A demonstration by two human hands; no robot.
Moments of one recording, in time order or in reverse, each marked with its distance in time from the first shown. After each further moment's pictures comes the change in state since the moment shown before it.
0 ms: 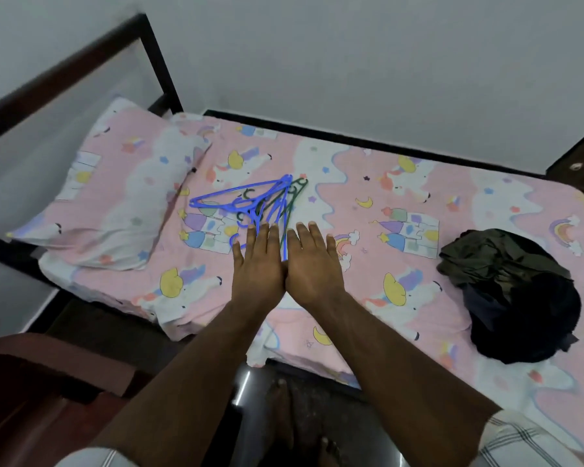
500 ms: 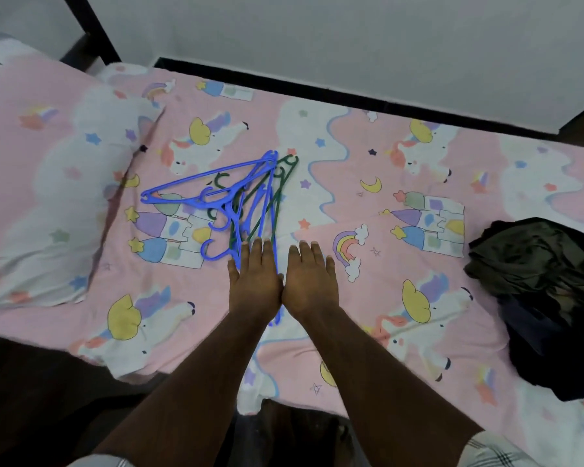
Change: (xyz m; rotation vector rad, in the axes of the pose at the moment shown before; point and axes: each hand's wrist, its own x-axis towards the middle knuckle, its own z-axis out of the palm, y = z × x) left_hand 0.141 -0.055 0.151 0.016 -0.305 -0.045; right_hand 0.148 0.052 0.142 0.049 -0.302 0.256
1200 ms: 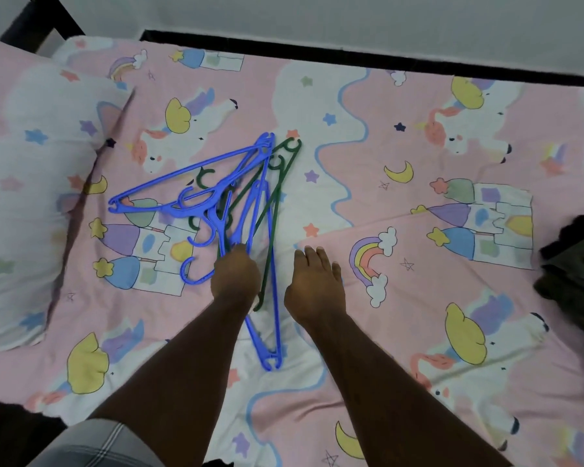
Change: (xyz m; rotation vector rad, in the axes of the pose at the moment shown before) left_hand 0.152 -0.035 0.073 -0.221 0.039 -0.384; right_hand 0.125 0.047 0.063 0.179 -0.101 0.017
